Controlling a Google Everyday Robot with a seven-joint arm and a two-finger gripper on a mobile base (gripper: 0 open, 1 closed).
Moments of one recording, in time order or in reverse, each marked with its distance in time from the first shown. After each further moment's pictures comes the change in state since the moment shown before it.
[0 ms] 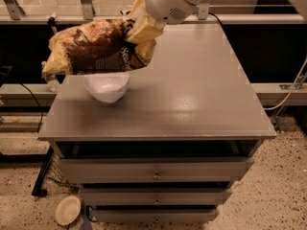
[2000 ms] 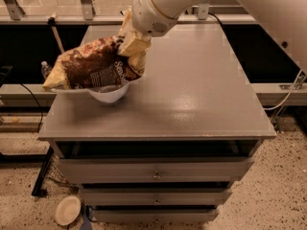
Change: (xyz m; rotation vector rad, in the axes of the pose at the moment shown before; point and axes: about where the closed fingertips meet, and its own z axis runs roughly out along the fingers) arm 0.009 0.002 0.053 -0.065 0.036 0.008
